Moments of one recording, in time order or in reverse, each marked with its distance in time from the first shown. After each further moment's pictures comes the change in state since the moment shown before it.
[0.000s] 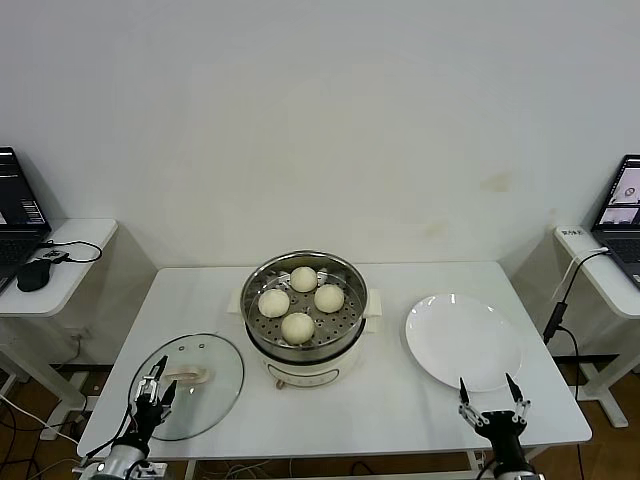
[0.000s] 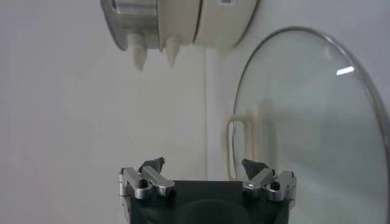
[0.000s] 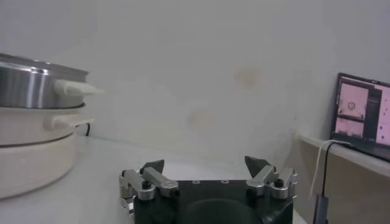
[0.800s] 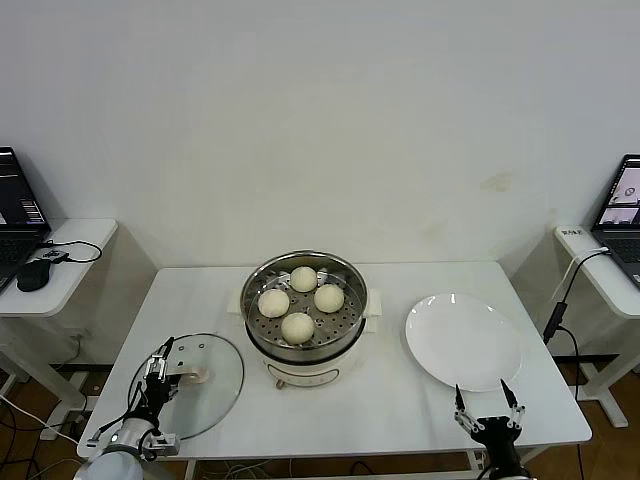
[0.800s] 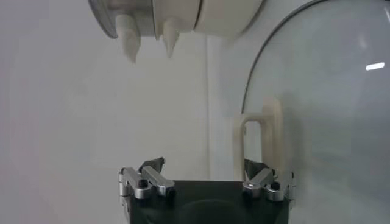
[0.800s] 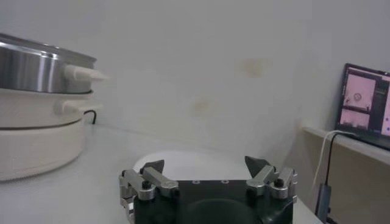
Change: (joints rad) left arm -0.143 -0.004 0.047 0.085 -0.008 0.024 0.044; right arm -0.002 0.016 -0.001 -0.022 -0.028 0.003 -0.015
